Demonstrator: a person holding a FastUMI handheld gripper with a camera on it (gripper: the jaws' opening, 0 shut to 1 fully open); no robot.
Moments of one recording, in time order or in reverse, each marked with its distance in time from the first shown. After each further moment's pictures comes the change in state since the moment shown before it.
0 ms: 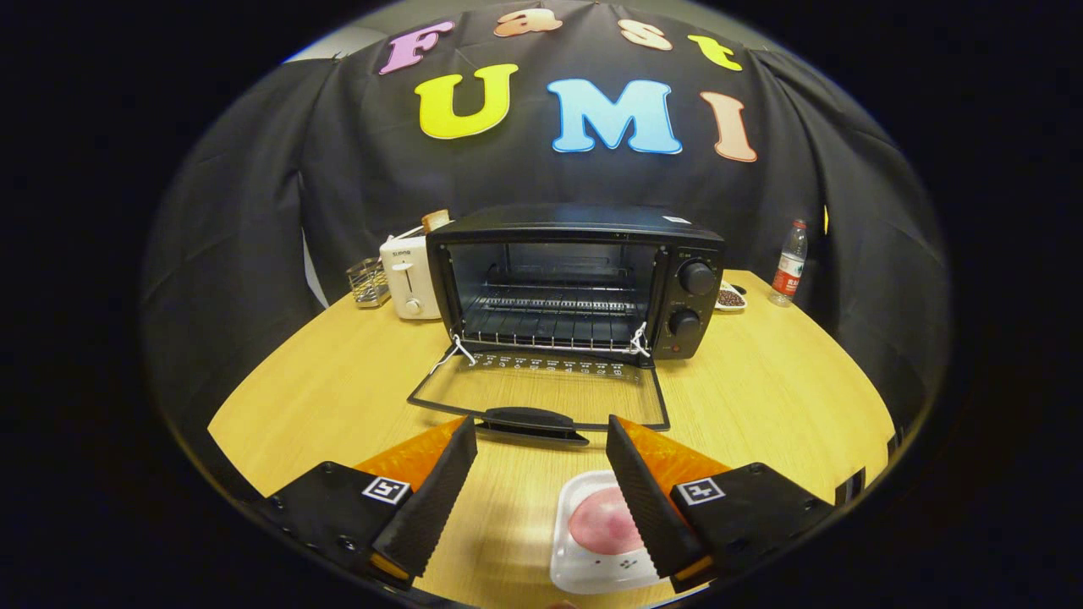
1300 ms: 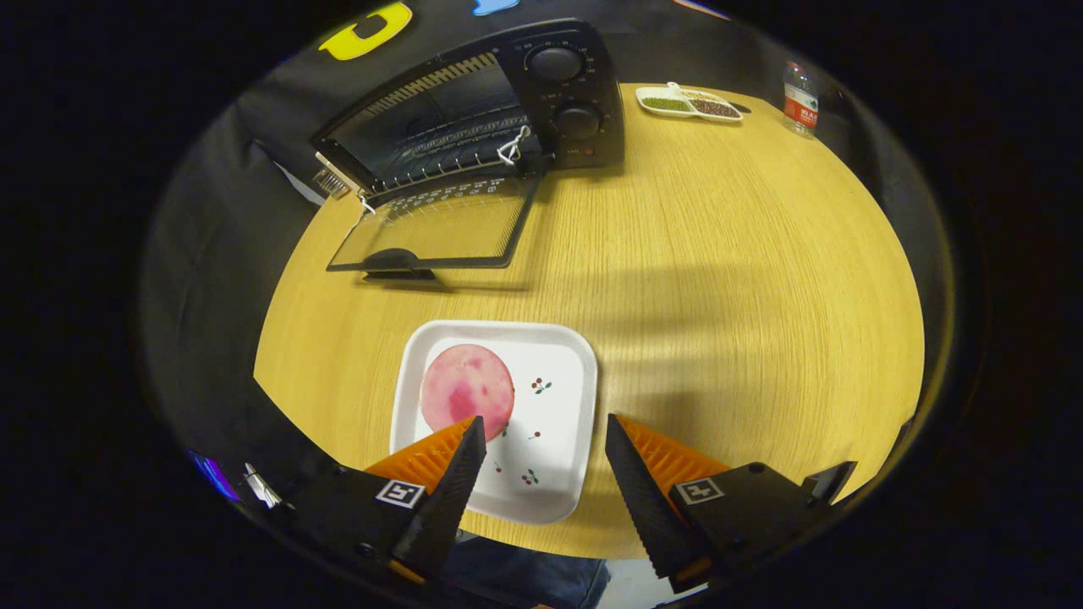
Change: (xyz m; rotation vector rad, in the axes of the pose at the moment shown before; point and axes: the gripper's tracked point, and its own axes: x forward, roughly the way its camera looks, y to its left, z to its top) arm -0.010 -0.128 -0.117 0.142 0.689 0.198
